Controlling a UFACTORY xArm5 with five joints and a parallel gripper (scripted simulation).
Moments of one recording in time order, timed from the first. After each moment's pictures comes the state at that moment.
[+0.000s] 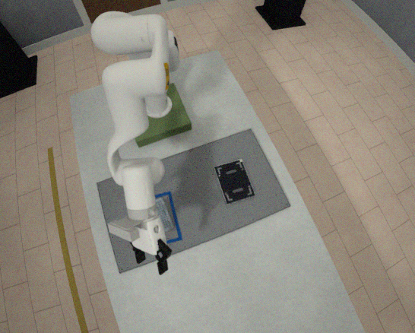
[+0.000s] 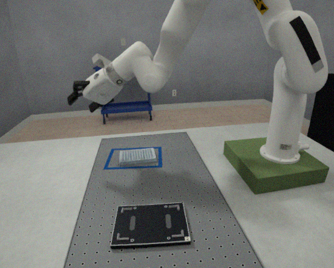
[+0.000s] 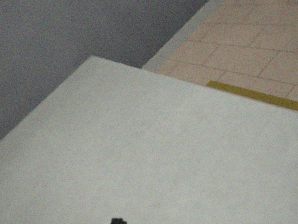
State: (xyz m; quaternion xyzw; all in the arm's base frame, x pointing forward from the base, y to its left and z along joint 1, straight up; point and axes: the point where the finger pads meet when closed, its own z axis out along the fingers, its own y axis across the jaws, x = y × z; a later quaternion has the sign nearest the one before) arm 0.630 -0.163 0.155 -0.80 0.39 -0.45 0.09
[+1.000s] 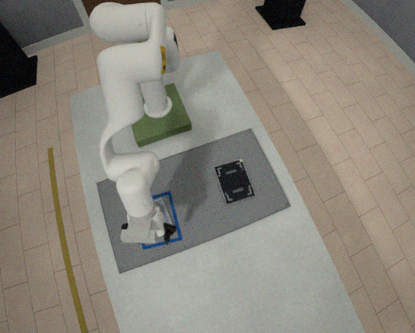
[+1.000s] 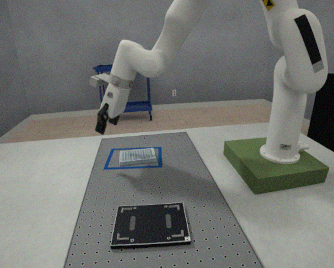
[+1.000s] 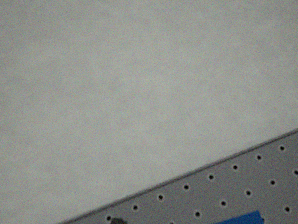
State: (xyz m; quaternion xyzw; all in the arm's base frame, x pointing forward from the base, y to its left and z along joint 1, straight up) arm 0.552 -0.152 0.078 -0.96 0.17 -0.20 -0.02
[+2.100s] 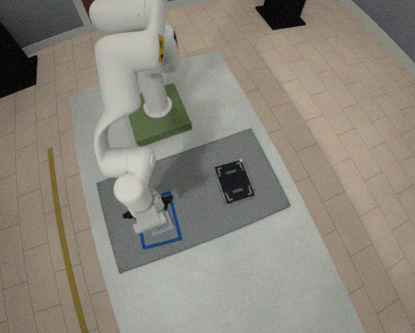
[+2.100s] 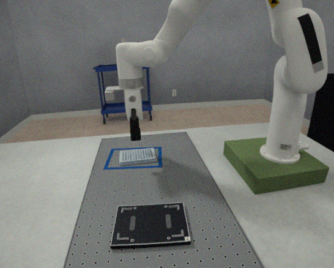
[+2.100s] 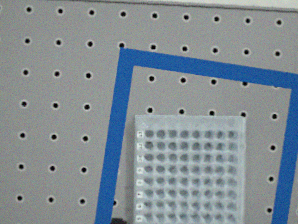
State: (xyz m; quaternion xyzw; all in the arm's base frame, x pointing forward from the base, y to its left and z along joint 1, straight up) arm 0.458 -0.132 0.056 -1.00 -0.03 0.00 0.00
